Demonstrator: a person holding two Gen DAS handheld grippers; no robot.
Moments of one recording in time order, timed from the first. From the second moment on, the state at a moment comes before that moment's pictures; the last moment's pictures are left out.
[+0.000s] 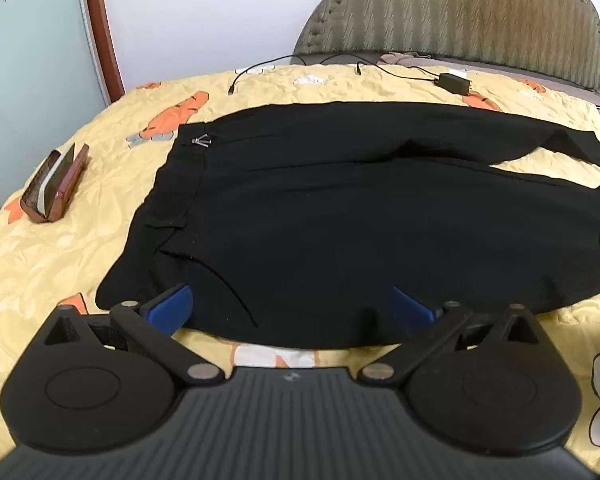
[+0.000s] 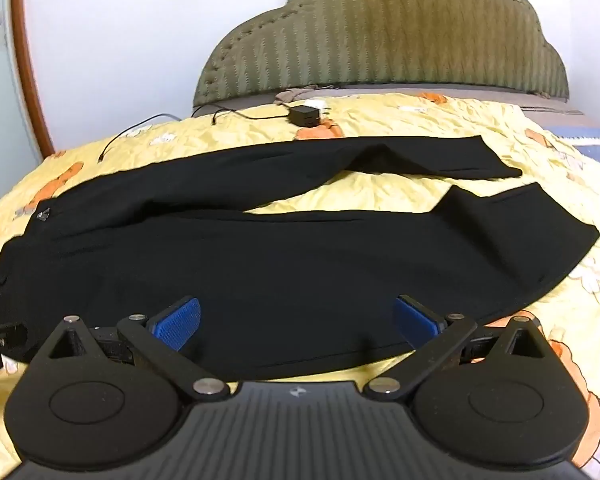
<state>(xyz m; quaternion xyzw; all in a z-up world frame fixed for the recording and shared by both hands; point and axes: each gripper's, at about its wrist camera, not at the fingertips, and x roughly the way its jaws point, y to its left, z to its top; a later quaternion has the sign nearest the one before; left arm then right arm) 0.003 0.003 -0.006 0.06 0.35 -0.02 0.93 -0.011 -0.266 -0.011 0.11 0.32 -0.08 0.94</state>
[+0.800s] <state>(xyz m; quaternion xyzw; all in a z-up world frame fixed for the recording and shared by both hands) 0.011 0.000 -0.014 0.07 0.35 -0.03 0.93 -0.040 -0.416 -0.028 0.30 0.30 -0.19 0.88</state>
